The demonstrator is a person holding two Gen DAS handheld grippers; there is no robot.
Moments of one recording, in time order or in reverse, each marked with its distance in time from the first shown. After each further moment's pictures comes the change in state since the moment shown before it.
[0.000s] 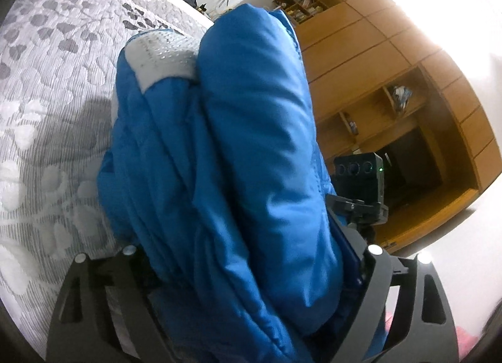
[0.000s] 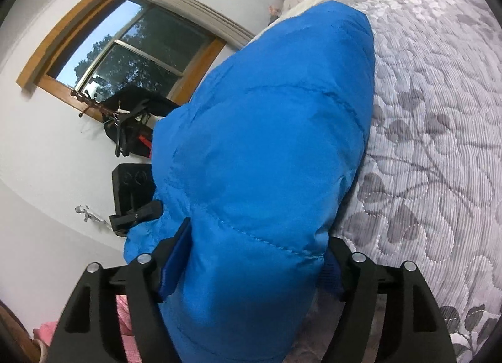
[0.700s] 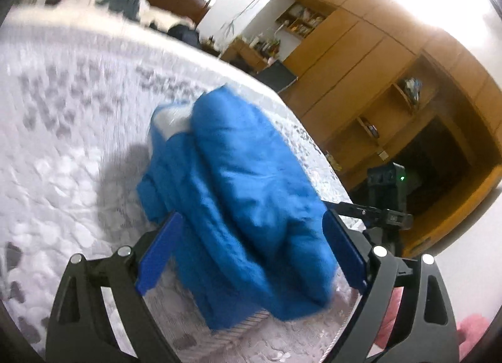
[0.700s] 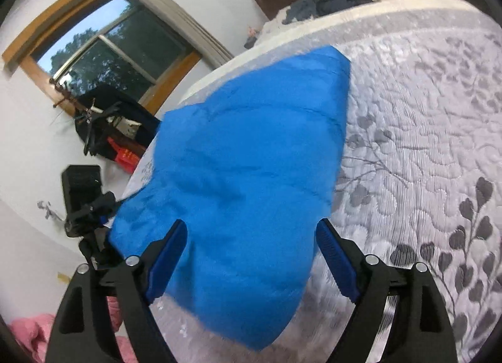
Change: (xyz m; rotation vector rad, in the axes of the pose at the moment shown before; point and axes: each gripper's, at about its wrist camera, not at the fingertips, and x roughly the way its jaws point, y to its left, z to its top) left arm -0.092 -0.082 -0.019 0.175 -0.146 0.202; right arm -0.054 0.061 -0.034 -0.097 -0.092 -0.256
